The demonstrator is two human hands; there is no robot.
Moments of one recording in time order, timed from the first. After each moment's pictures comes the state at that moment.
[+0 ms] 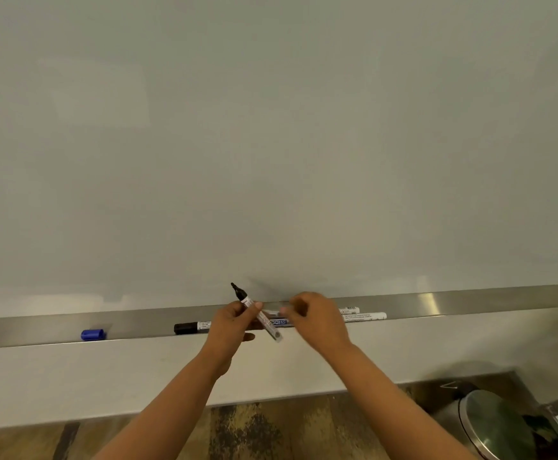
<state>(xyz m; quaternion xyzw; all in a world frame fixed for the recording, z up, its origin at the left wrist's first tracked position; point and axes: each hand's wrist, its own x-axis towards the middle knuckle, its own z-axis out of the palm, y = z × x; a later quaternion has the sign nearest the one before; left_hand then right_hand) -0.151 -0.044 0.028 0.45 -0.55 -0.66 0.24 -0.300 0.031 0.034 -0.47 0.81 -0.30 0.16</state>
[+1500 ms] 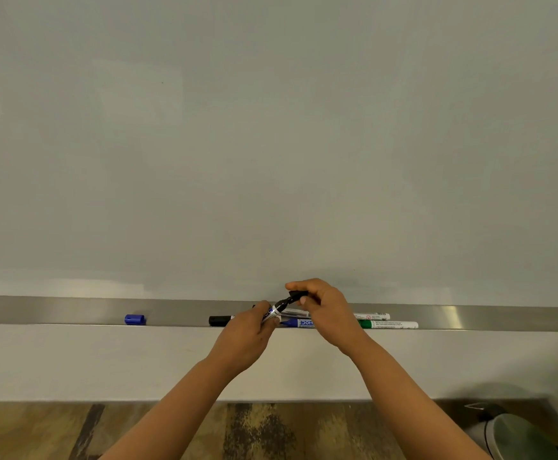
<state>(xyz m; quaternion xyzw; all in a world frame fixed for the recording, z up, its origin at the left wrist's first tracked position) -0.109 -0.047 0.036 0.41 -0.82 -0.37 0.14 -0.264 0.014 0.071 -0.49 0.69 -0.43 0.31</state>
